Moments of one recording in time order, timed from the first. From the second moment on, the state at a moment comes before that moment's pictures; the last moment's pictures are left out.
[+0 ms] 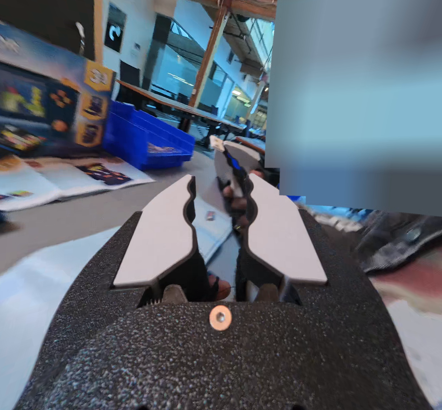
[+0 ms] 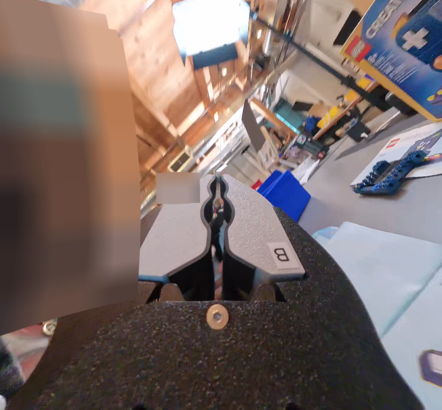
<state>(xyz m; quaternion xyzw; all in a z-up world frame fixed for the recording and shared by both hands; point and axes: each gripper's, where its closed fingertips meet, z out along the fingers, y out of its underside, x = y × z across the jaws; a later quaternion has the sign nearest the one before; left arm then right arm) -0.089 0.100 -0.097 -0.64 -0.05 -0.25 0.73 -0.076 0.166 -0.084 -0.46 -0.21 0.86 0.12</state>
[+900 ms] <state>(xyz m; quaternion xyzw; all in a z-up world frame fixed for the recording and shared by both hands) -0.045 0.098 -0.097 -0.49 -0.15 -0.51 0.69 -0.048 0.098 -0.088 -0.42 -0.24 0.85 0.20</state>
